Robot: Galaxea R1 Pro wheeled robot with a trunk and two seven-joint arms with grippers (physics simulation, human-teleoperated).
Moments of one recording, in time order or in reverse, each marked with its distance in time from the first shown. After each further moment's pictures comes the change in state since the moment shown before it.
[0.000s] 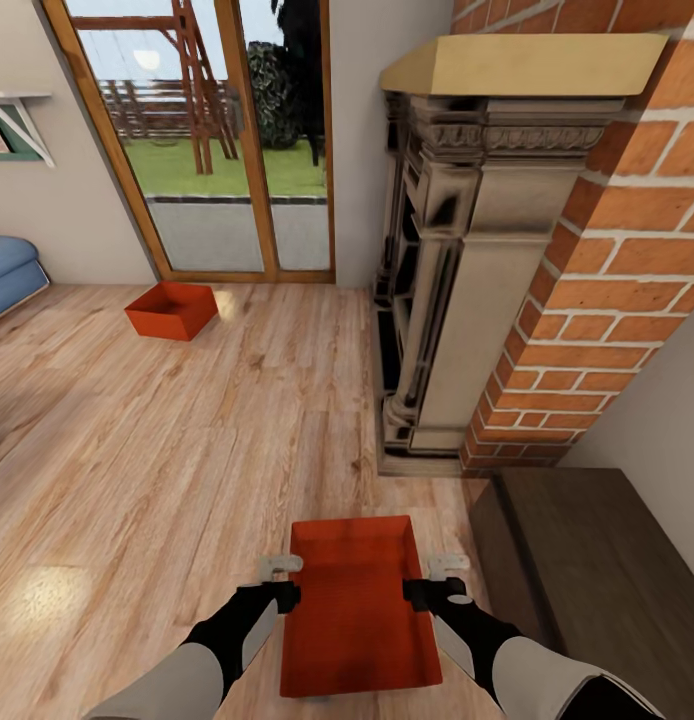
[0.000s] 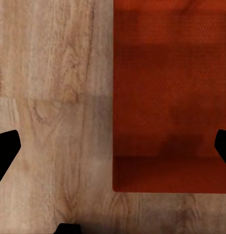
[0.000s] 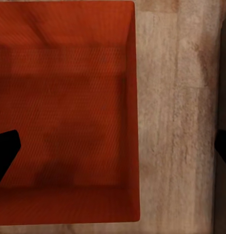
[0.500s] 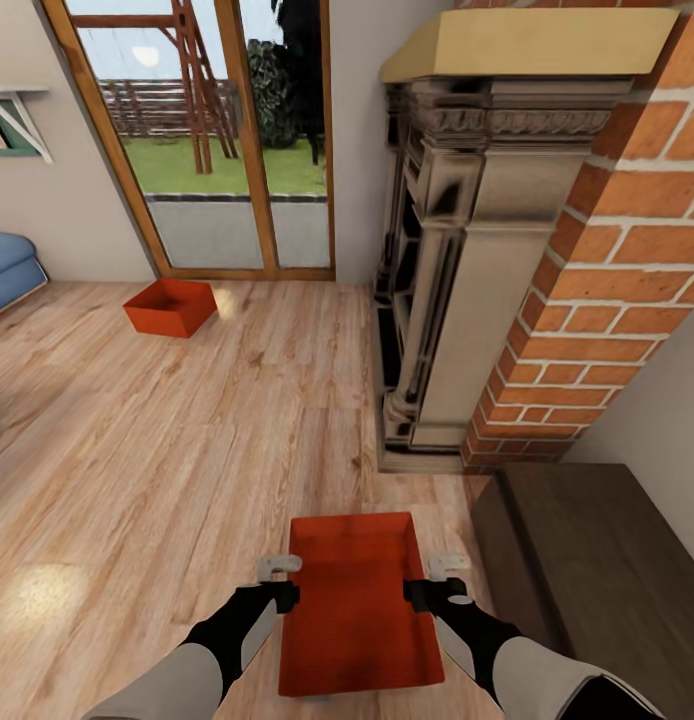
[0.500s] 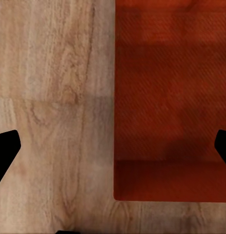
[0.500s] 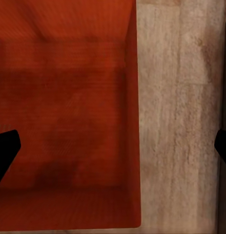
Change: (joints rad) left arm 0.000 0.003 0.001 0.003 0.000 -0.009 0.000; right arm 0.000 -0.001 0.002 0.005 0.001 0.000 0.000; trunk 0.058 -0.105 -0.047
